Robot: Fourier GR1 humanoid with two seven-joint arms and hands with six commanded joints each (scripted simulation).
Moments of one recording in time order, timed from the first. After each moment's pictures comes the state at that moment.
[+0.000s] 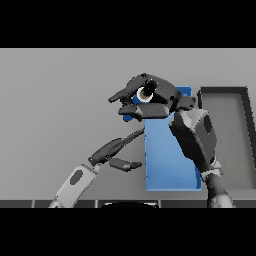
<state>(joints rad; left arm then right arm) -0.21 0.14 -0.53 -1.64 -0.02 -0.27 0.11 -1.03 -0.22 0.09 -1.66 -0.84 0.30 0.54</state>
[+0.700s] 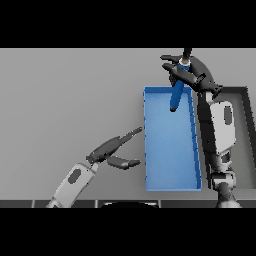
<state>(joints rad) -0.23 0.15 -0.52 -1.64 -0.03 -0.28 0.11 -0.85 -0.33 -0.08 -1.24 -0.53 0.26 0.55</state>
